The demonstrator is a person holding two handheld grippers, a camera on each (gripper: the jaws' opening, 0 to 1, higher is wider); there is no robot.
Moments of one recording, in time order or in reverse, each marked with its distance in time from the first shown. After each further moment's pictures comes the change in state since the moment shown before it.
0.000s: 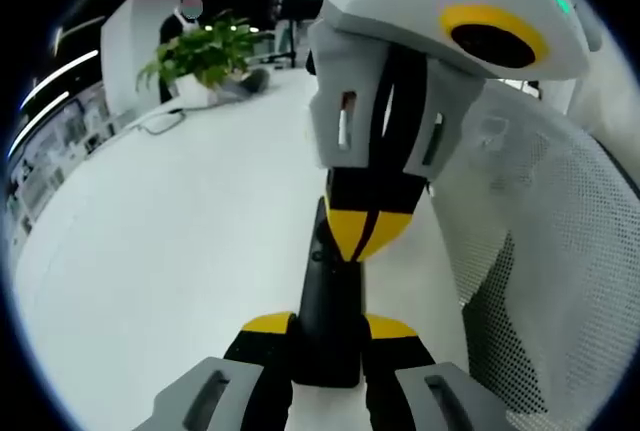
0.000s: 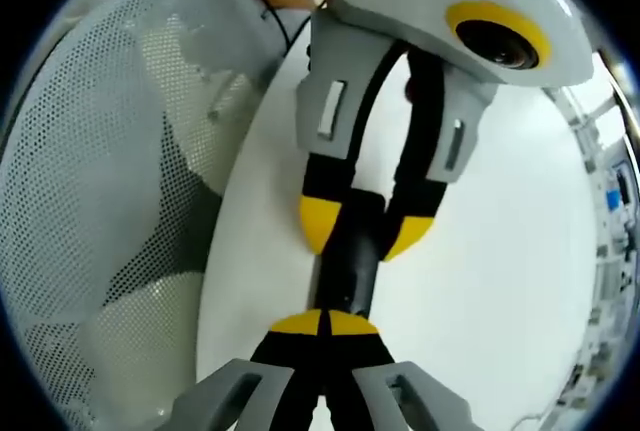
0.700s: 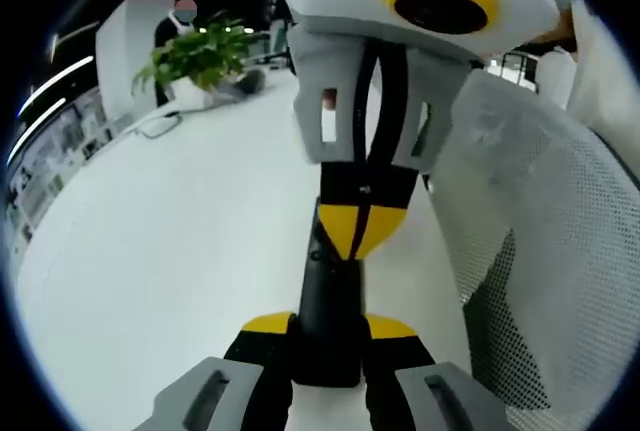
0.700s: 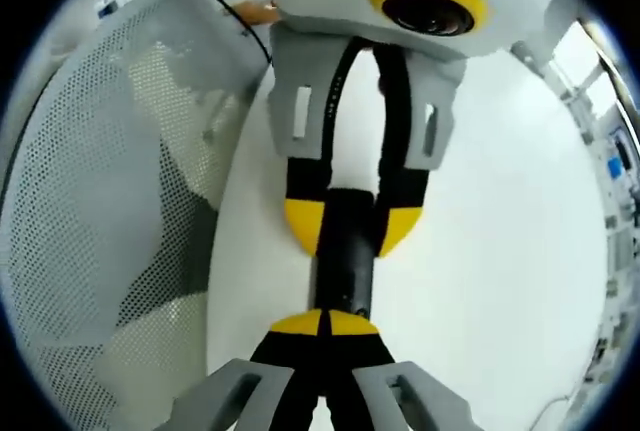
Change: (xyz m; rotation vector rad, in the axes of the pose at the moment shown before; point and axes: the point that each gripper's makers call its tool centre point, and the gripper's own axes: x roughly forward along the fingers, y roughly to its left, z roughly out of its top) left arm -0.001 -0.001 0.000 0.023 0.006 -0.002; right arm -0.001 -0.004 -0.001 0.110 -0.060 0.045
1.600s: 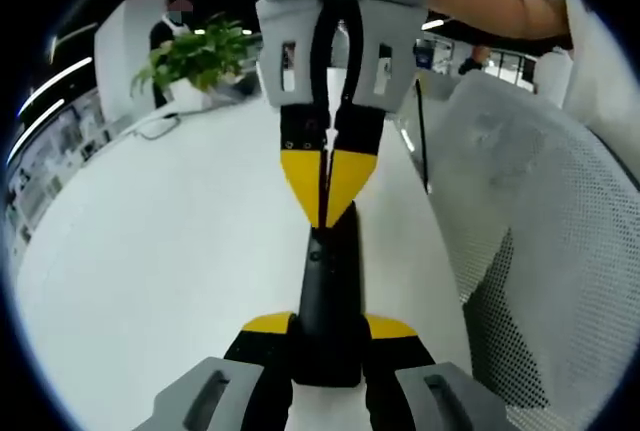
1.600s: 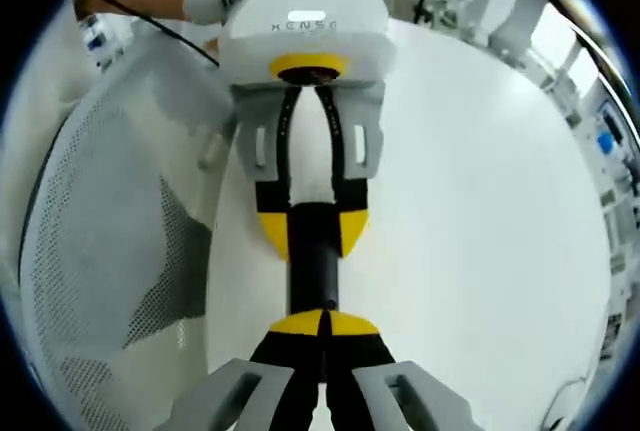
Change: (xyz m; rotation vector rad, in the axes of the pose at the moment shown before) left arm 0.000 0.000 -0.001 0.005 -0.006 -0.009; right arm -0.029 -0.021 0.004 0.078 -0.086 -0.011
